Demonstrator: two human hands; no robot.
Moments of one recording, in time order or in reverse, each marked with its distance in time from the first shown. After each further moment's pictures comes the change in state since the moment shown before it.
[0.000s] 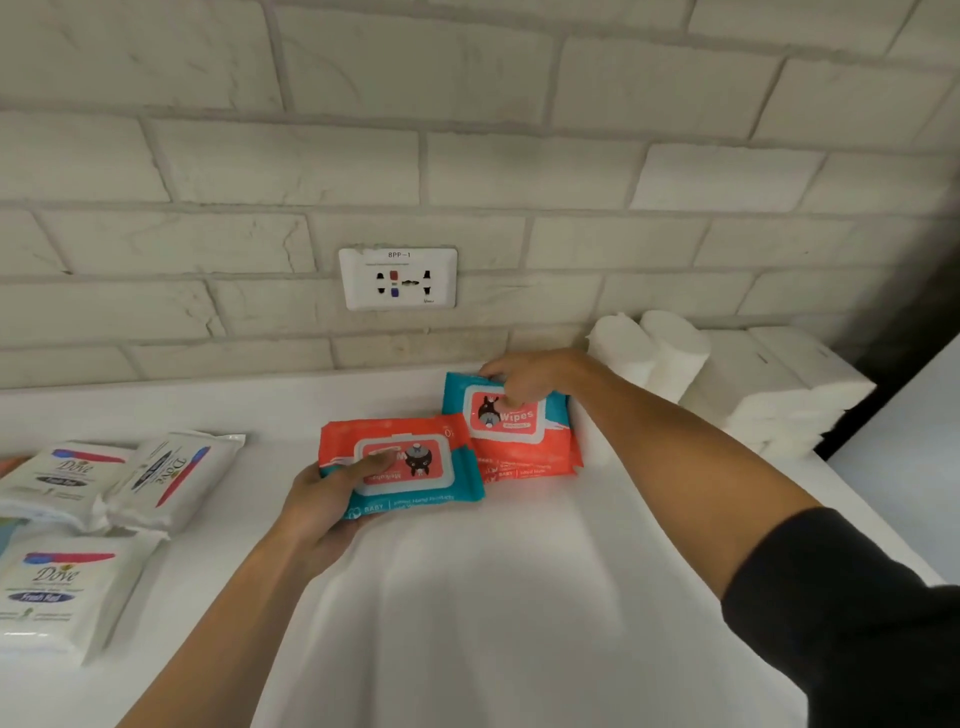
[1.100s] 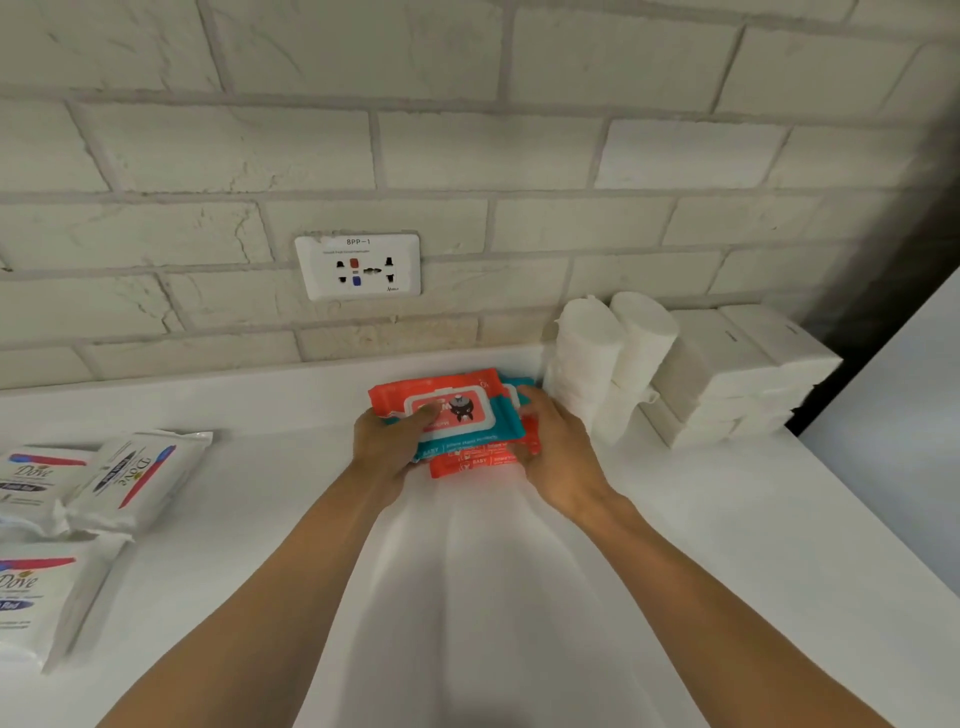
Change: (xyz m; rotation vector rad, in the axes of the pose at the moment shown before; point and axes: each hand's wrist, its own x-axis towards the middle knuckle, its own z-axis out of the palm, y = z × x) left_hand 0.047 -0.019 0.083 0.186 0.064 0.062; right_hand -0.056 0.042 0.123 0.494 0.750 -0.115
